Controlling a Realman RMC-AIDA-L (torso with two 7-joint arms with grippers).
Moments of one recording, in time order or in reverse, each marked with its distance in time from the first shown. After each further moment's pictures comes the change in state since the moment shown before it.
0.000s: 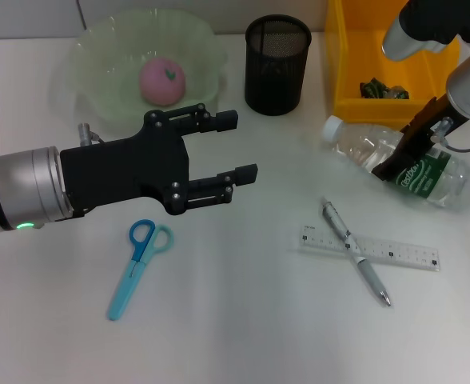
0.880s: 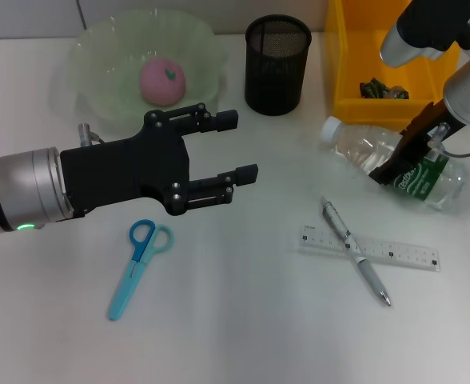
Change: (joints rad) left arm 0.003 0.000 0.008 -0.002 -0.011 -0.001 0.012; right arm -0.010 0.009 0.000 0.007 0.002 0.017 -0.006
